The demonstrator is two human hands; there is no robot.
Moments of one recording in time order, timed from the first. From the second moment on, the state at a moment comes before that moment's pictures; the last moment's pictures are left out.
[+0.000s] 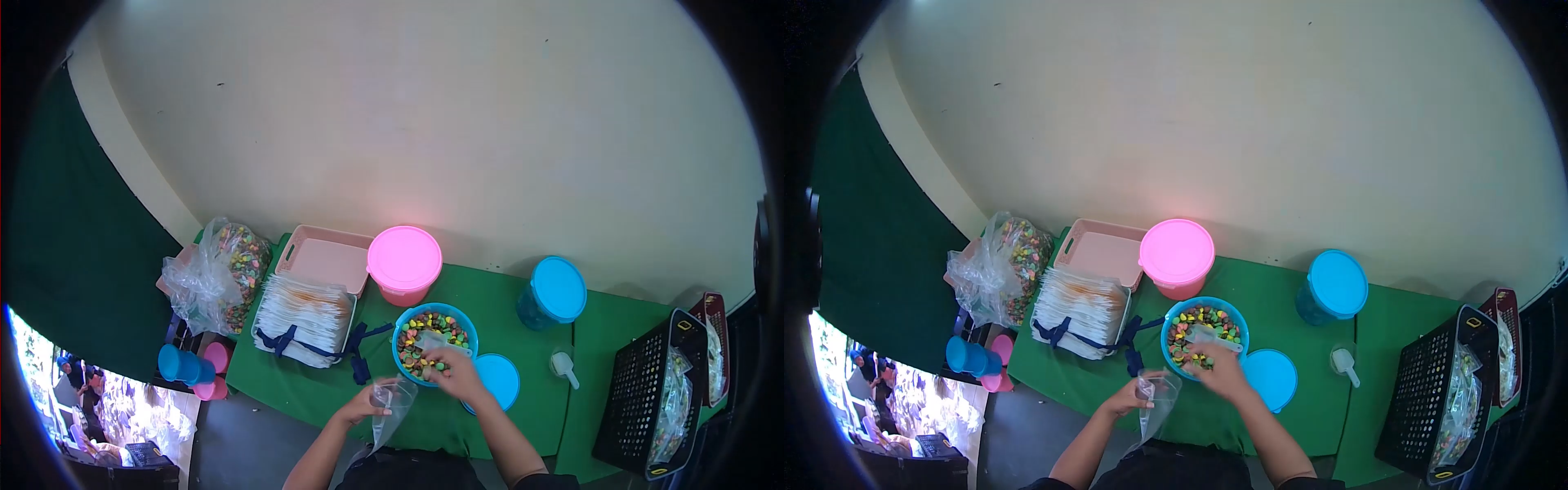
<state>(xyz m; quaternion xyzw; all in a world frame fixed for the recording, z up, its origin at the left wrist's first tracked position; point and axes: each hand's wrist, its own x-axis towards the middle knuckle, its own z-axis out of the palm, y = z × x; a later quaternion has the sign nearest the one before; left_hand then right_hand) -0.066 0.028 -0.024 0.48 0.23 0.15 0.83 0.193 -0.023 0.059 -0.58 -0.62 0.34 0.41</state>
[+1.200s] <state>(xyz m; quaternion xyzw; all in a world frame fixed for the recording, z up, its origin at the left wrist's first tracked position) -0.052 0.045 -0.044 0.39 0.23 0.27 0.85 0.236 0.031 0.000 -0.67 -0.74 -0.01 0.06</state>
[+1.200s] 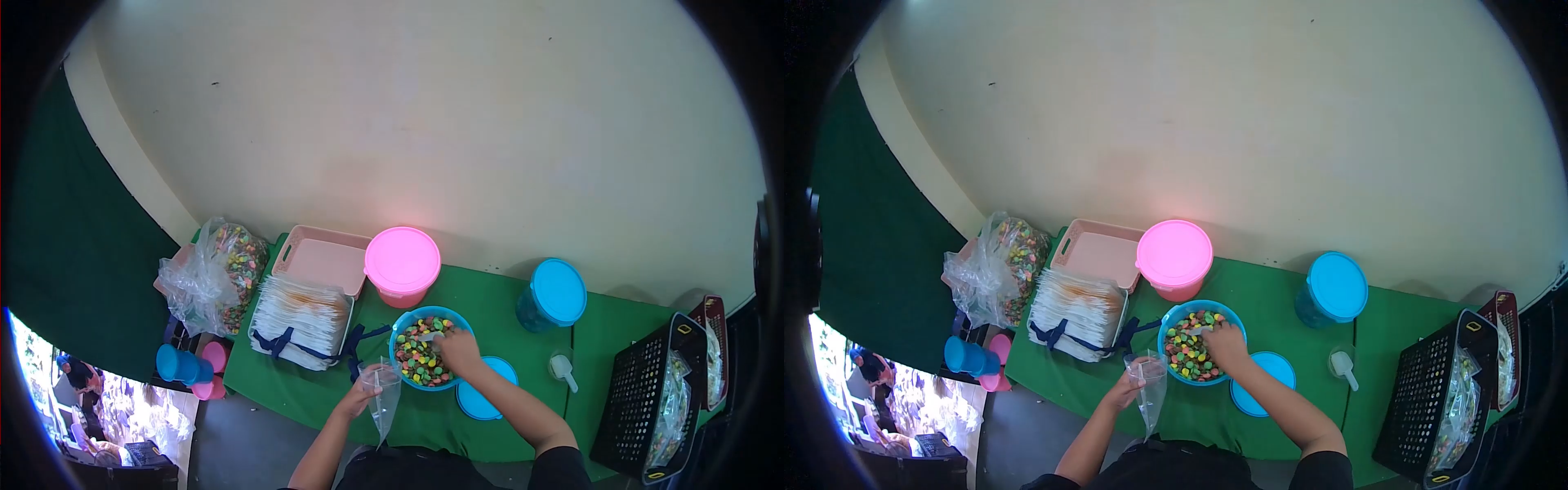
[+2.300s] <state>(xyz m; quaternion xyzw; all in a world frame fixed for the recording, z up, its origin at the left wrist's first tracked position) -0.062 0.054 -0.065 0.35 0.21 0.25 0.88 0.209 0.033 -0.012 -0.78 -0.58 0.22 0.08</state>
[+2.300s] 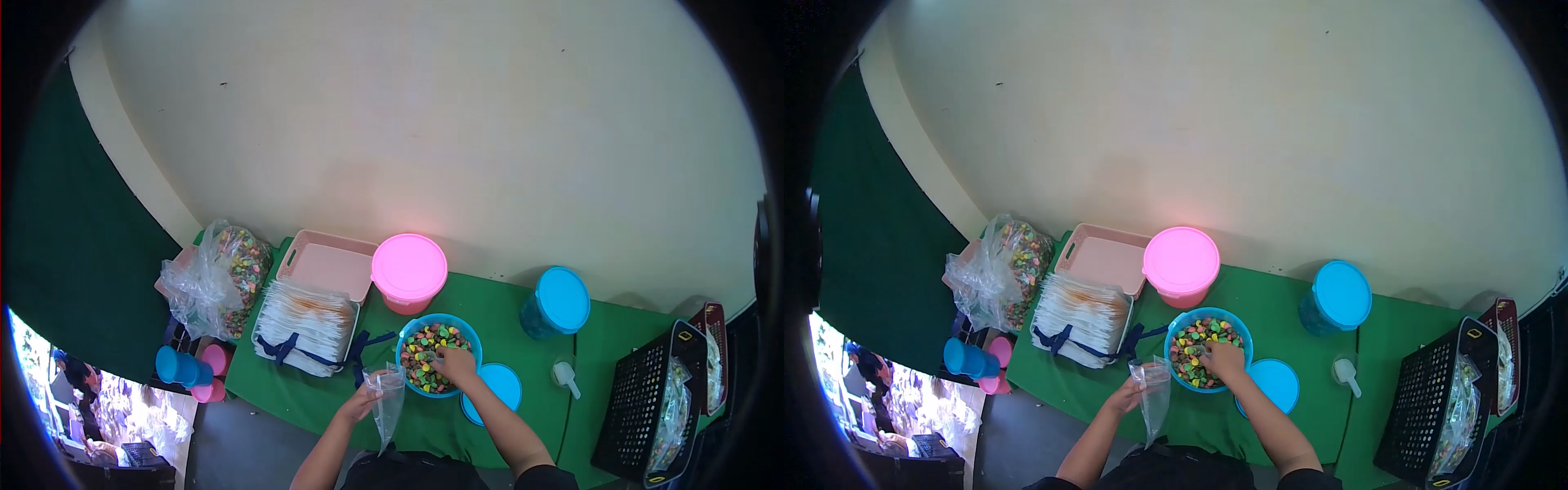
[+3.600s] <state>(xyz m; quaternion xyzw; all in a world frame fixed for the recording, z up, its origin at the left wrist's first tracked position) -0.001 0.057 0.010 0.76 0.45 0.19 0.42 0.268 0.014 0.068 -0.73 -0.59 0.26 0.22</state>
